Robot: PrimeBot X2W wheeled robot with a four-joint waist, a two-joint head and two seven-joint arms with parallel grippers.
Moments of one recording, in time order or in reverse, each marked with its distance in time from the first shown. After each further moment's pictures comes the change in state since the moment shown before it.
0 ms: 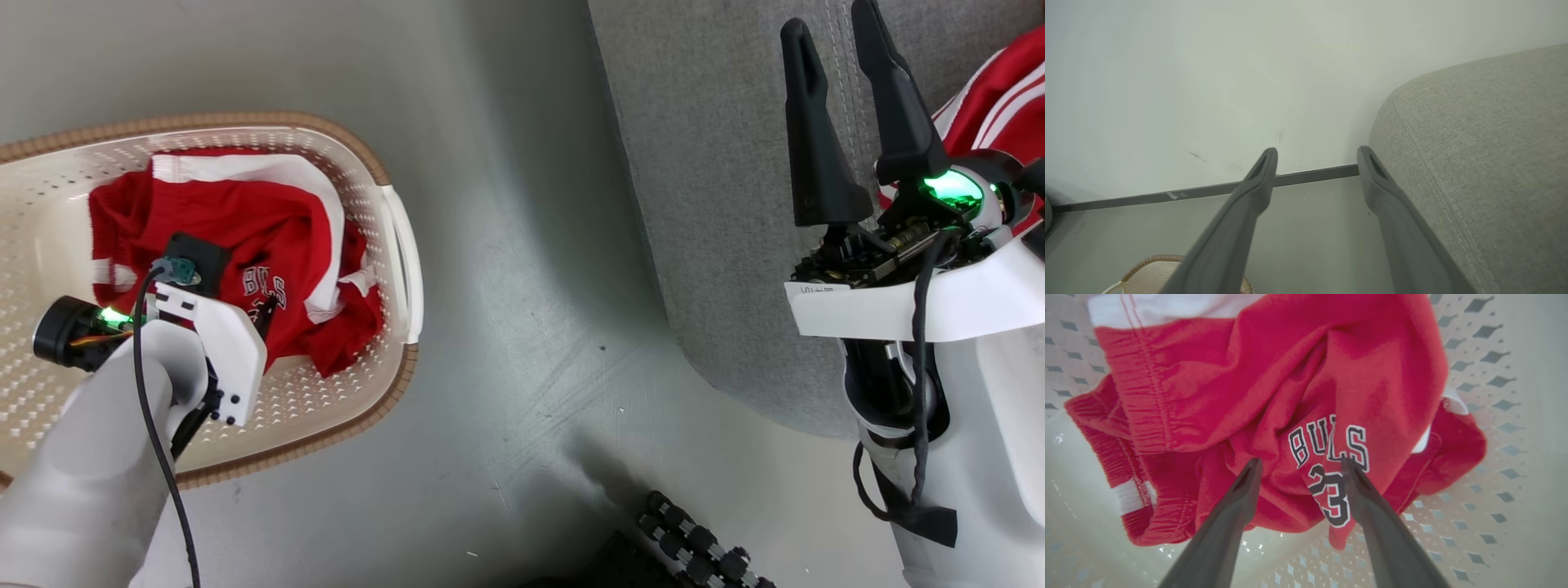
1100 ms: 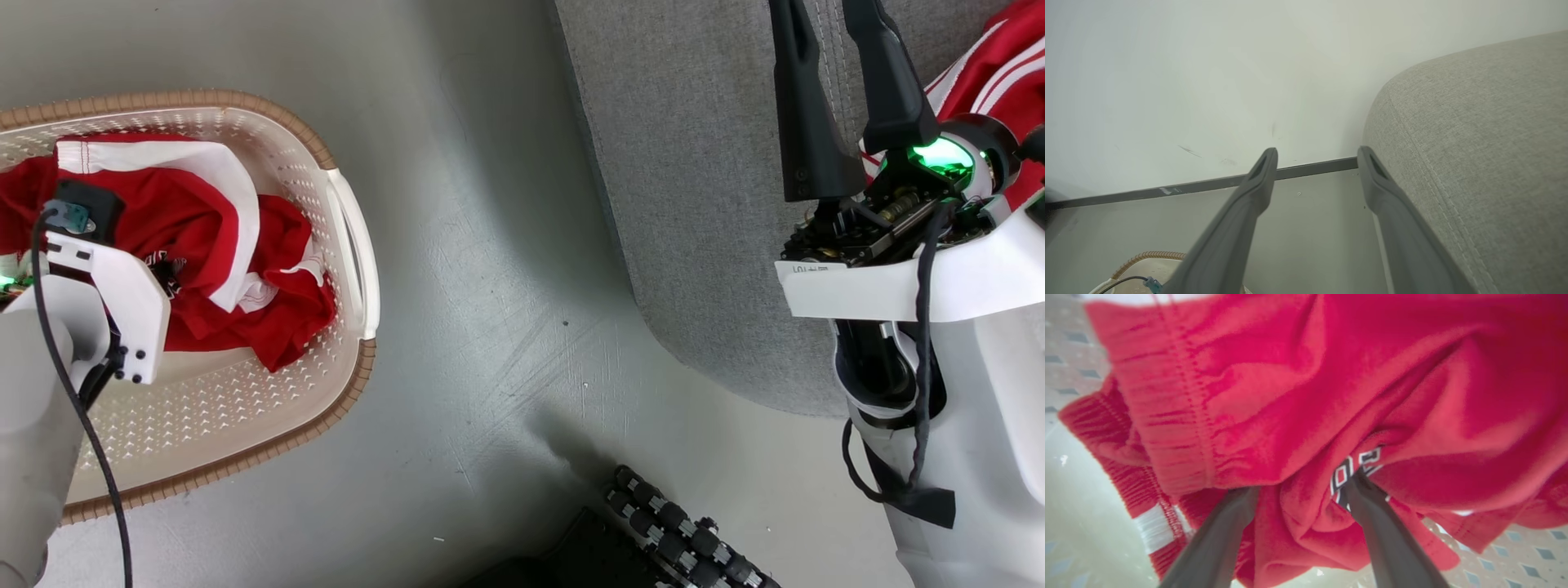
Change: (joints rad) left arm -0.139 0.096 -0.041 0.123 -0.033 0.000 0.051; right arm -0.065 0.003 0.035 -0.001 0.057 0.000 0.000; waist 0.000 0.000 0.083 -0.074
